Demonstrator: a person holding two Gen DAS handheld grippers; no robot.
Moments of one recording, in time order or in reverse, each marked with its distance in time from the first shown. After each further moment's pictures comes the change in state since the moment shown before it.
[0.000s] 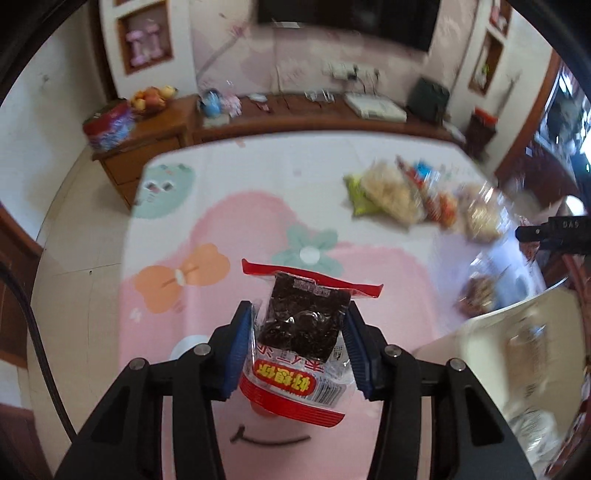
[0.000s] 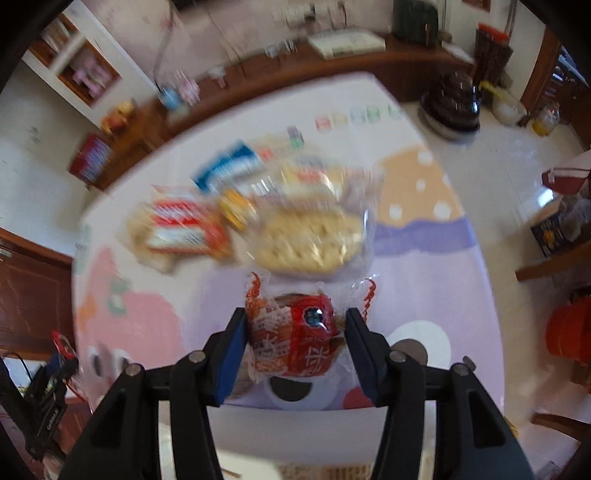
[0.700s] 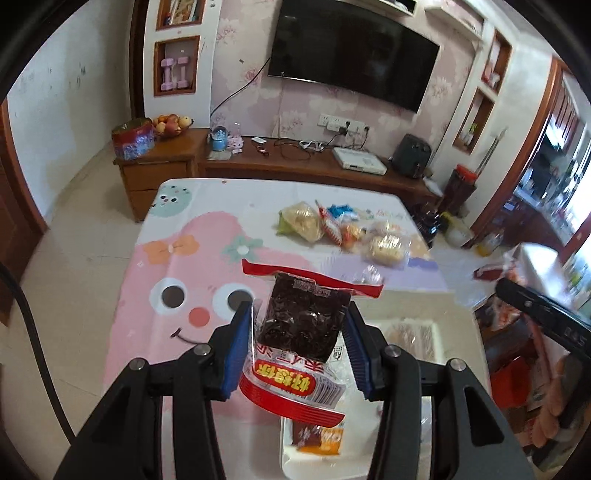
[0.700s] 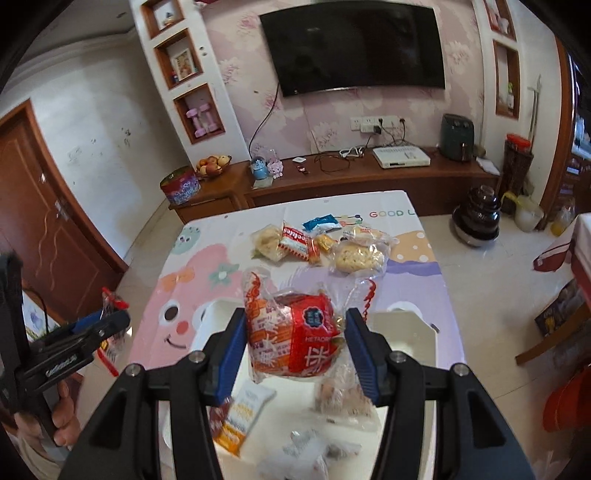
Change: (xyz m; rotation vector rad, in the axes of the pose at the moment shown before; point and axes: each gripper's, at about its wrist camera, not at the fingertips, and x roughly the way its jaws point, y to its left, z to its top) left arm -0.167 -0.112 -0.074 -0.104 -0.157 -0.008; right arm -0.185 0.019 -0.163 -0.276 -0.392 0.106
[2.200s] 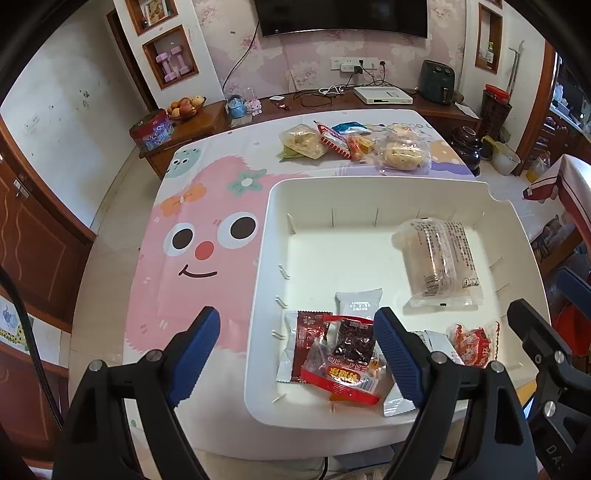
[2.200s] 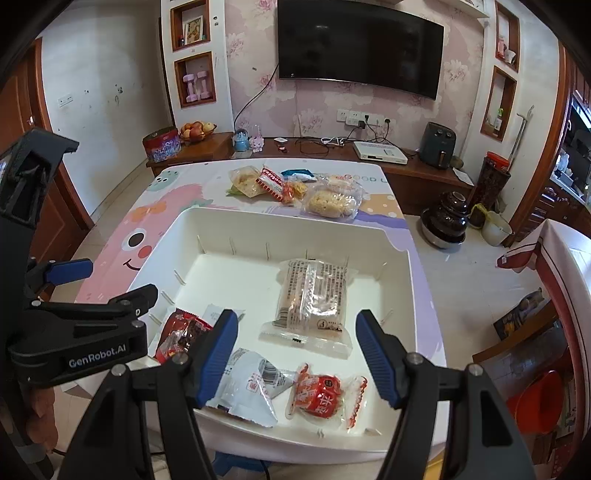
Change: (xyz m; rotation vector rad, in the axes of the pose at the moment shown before) left arm 0.030 -0.078 -0.070 0.155 0.176 0.237; right arm -0.006 0.008 -0.104 -0.125 0.037 -0.157
